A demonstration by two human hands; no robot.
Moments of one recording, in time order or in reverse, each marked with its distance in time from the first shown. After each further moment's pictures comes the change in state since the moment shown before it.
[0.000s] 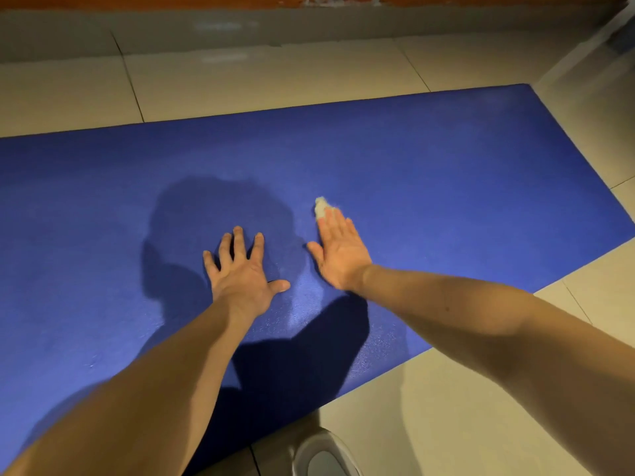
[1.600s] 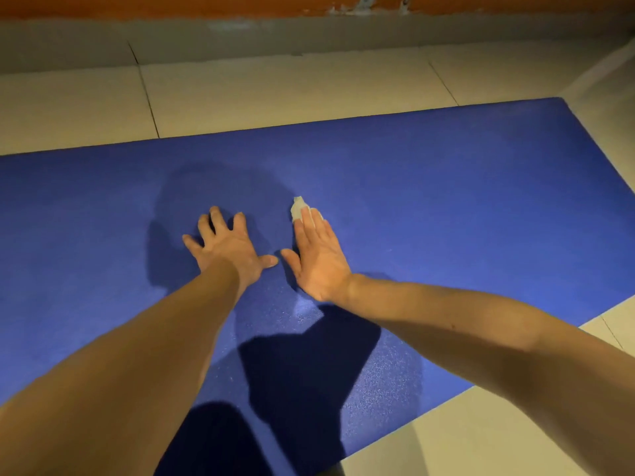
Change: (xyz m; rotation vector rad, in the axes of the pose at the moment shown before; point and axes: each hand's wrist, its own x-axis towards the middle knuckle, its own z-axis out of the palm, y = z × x) left_hand 0.089 -0.031 -0.054 -0.040 -0.009 -0.204; right_hand 0.062 -0.060 0.001 0.073 0.033 -0.140
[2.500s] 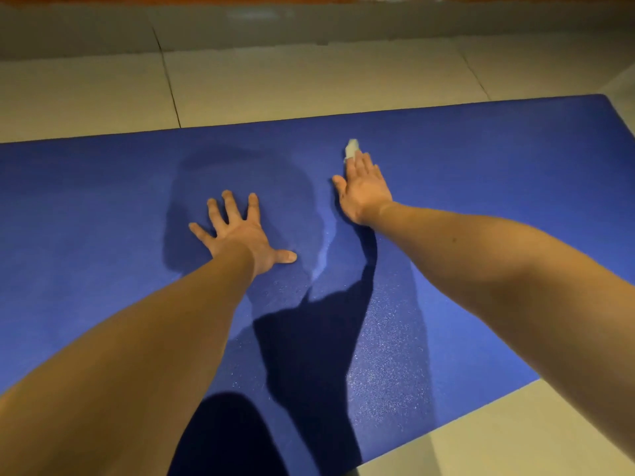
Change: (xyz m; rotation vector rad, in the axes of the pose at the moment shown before) left_hand 0.016 -0.009 -0.011 -0.017 -0.167 -0.029; right_hand 0.105 0.058 -0.055 -0.113 -0.025 0.229
